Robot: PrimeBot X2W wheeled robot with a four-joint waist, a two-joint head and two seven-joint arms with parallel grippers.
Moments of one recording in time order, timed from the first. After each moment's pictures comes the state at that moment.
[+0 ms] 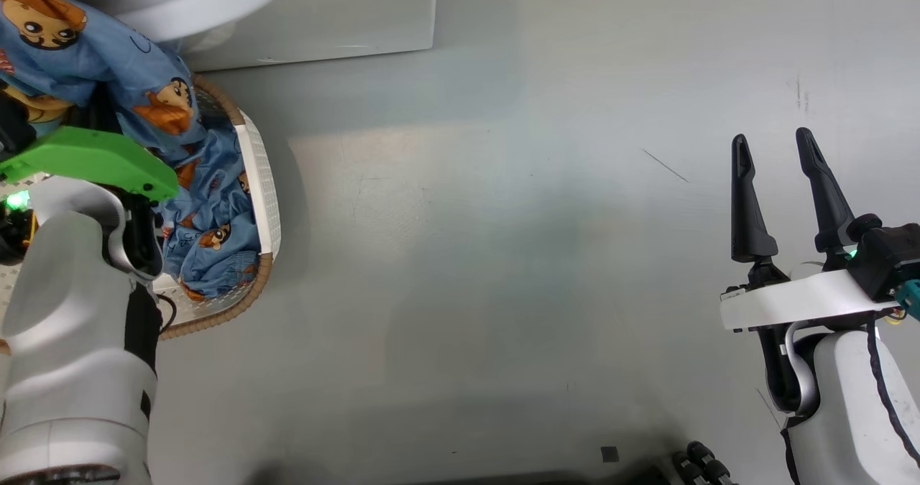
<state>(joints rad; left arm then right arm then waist) -0.82 0.10 0.09 0.93 -0.46 -0.12 -0.24 -0.22 -0.07 0.07 0.08 0.18 0.12 -0.25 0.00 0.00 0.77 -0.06</state>
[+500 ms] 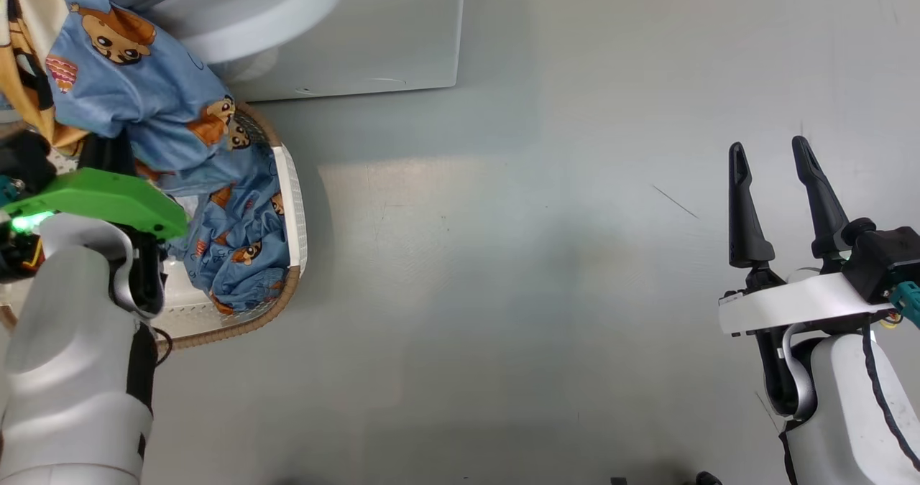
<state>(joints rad) -0.68 0.12 0.00 0.80 -0.45 -0.12 -0.25 -0.22 -0.07 0.07 0.10 0.18 0.12 -0.25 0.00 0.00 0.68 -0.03</state>
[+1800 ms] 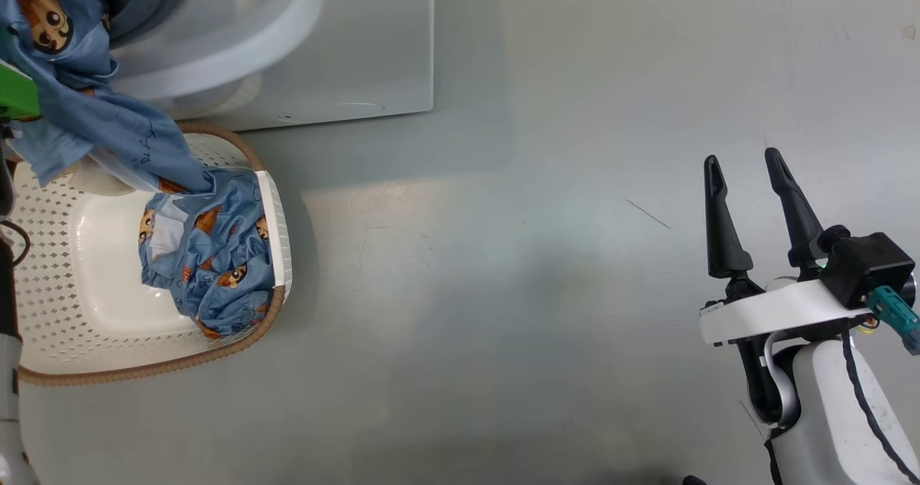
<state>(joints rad) -0.80 0.31 0.02 0.51 -0.40 -0.12 -0.21 -0.21 -0.06 0.11 0.12 0.20 0.12 -0.25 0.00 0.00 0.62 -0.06</state>
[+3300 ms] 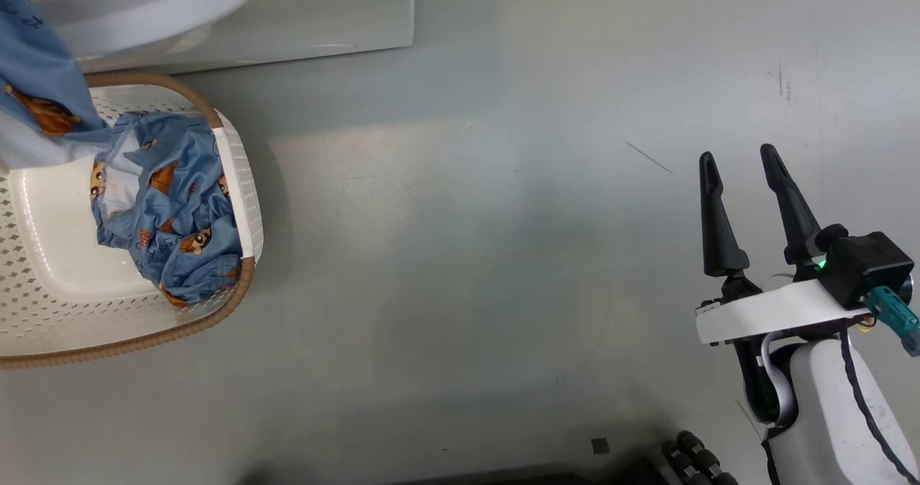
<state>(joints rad) -1.22 0.38 -0.11 0.61 -0.23 -0.11 -0.20 -0.21 -0.06 0.12 0.10 0.21 0.12 -0.25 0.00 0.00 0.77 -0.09</state>
